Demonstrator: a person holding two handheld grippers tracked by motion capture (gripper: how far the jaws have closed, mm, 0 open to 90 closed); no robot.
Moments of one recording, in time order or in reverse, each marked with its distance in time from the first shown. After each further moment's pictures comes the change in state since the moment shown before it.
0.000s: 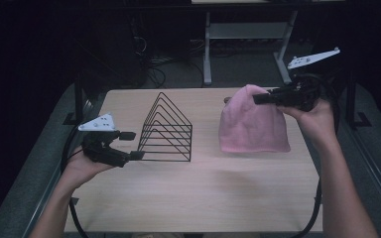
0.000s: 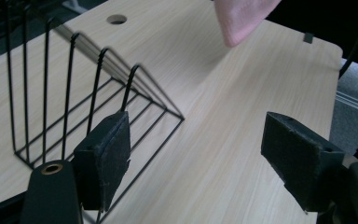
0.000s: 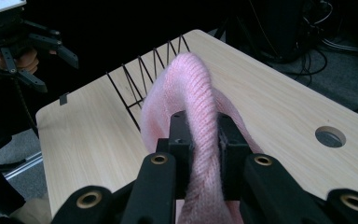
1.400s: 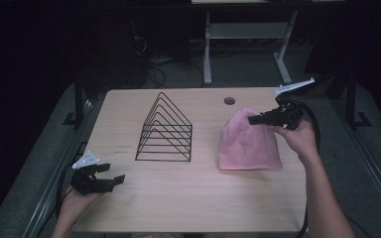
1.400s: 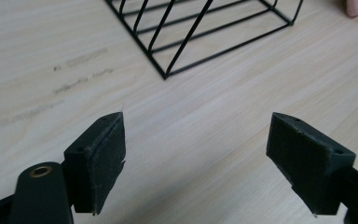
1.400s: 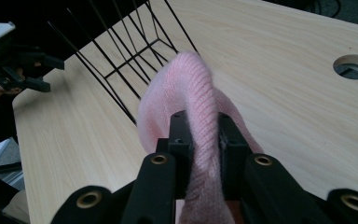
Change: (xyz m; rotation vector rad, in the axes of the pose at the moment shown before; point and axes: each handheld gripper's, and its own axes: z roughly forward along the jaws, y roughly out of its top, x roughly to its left) left arm 0.018 -0.150 0.008 0.044 0.286 -0.307; right arm -0.042 -0.069 0.055 0.088 0.007 0.157
